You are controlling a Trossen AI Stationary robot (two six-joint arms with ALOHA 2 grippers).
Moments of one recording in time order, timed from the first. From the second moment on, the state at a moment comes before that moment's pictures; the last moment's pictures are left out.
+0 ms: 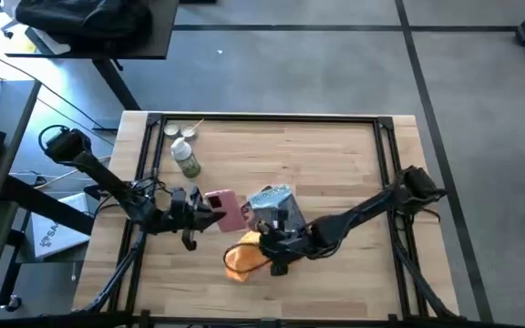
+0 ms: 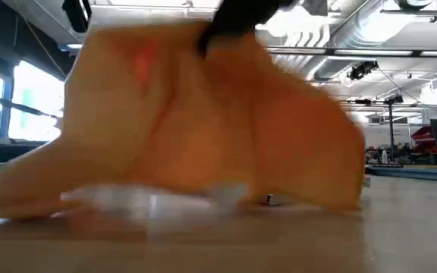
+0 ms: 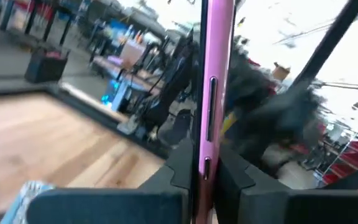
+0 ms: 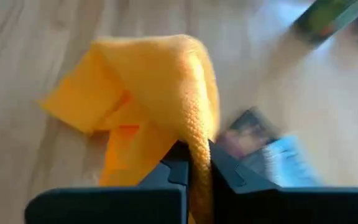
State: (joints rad) left arm -0.64 1.14 0.43 0.87 -0.80 -0.43; right arm 0.47 1.92 1.64 -0.65 0.56 0.12
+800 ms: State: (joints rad) left arm -0.58 1.21 0.43 0.88 -0.66 -0.81; right arm 0.34 1.92 1.79 -0.29 0.58 -0.38
